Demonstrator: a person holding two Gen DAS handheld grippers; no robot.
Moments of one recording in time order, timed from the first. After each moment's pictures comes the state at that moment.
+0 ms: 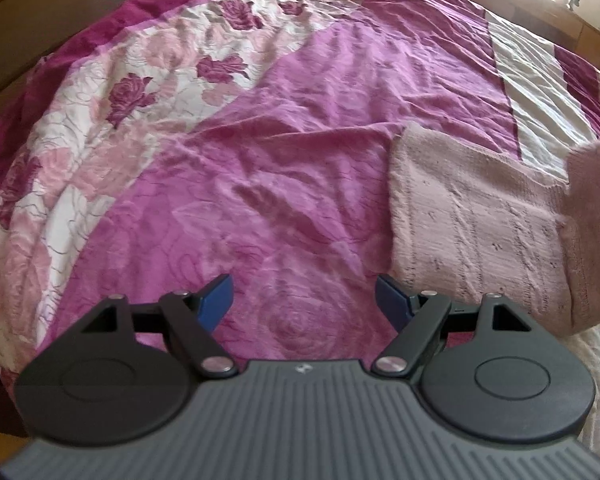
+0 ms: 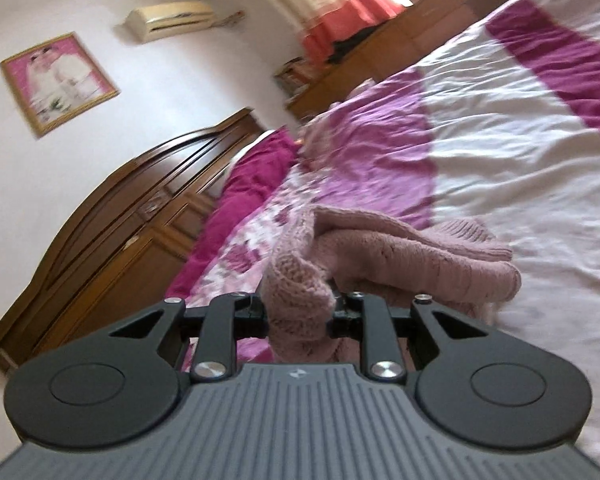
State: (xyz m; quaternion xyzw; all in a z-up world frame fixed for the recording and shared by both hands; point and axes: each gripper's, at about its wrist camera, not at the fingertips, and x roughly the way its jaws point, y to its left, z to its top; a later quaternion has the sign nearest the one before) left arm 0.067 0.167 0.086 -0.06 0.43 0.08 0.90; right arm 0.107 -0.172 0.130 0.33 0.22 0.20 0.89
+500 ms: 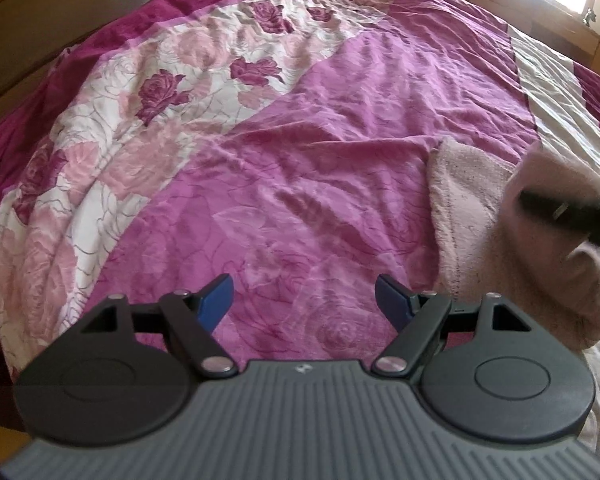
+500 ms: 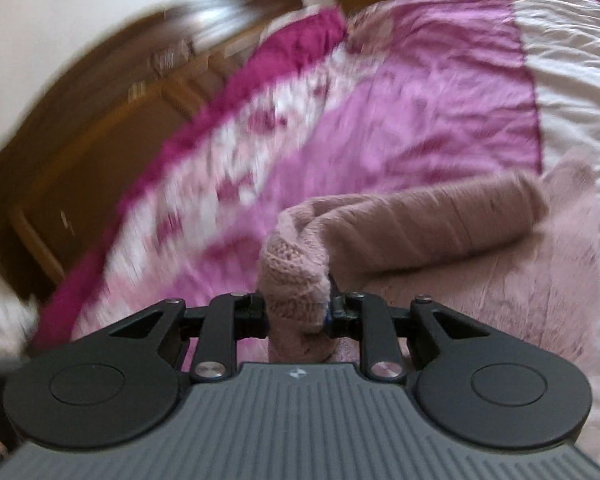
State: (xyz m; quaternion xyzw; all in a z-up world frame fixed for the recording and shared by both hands) left arm 0.065 0.198 0.085 -0.07 0.42 0.10 0.90; right arm 0.154 0.003 0.075 0.16 0.35 0.27 0.88
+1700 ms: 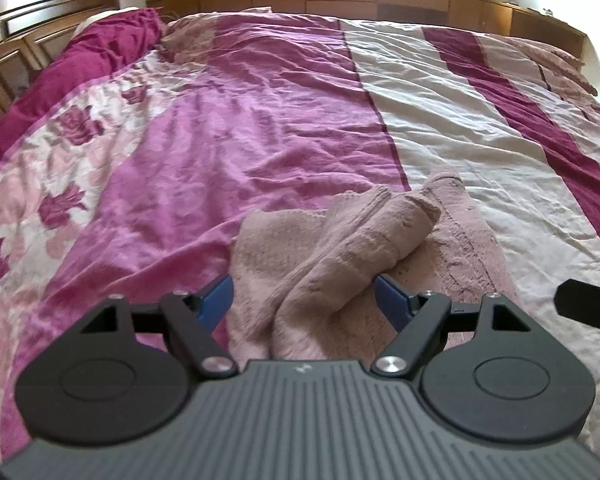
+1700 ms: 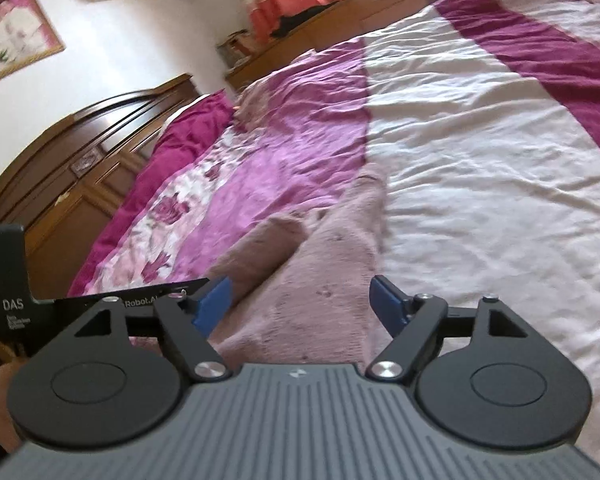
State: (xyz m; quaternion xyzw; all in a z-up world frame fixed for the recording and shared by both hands) left arm 0.159 0.071 0.087 0.06 0.35 -0.10 0.93; right arm 0.058 -0.140 0.080 0.29 0.28 0.10 0.91
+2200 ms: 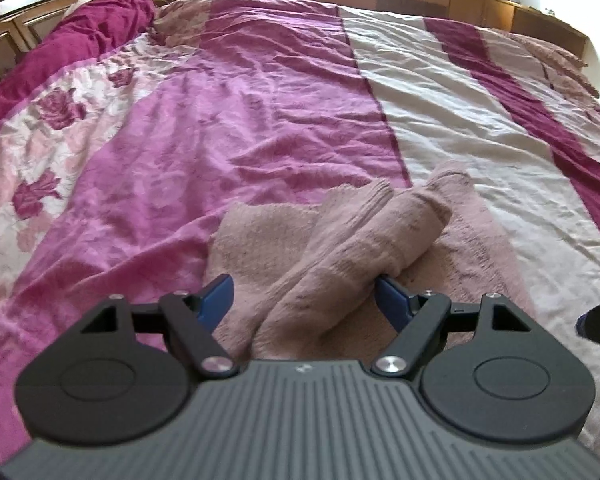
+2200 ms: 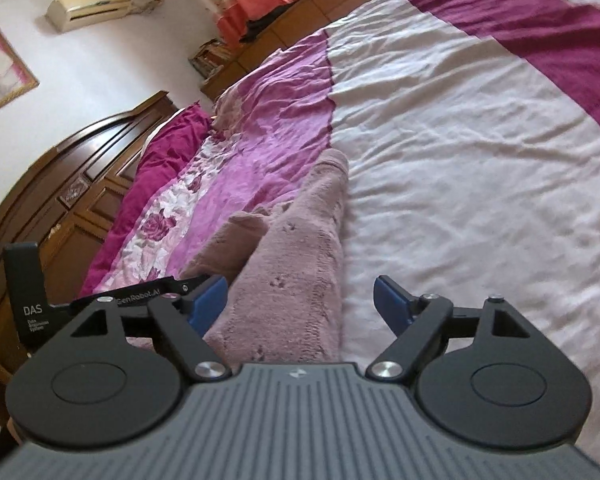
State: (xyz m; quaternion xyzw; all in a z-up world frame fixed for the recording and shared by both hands) left arm 0.186 0.064 0.068 0.04 0.37 -0.11 0.92; right arm 0.057 -0.162 0.048 0.35 0.29 0.08 0.89
